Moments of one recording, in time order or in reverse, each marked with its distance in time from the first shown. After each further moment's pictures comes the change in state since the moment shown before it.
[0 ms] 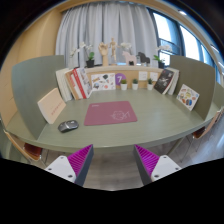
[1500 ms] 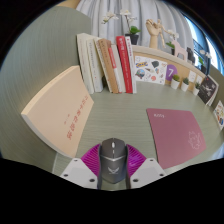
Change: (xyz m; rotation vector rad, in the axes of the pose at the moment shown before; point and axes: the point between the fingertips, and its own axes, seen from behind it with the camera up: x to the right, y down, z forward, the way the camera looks) arm -0.261 -0.045 0.259 -0.161 -0.055 -0.109
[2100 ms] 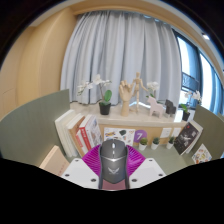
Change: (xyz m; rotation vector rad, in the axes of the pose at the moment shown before) arm 0.164 -0.269 -0.173 0.404 0.044 -0.041
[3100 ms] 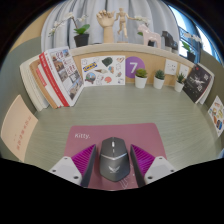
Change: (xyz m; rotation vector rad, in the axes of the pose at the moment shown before) arm 0.063 0.291 0.112 -0.425 0.005 0.111
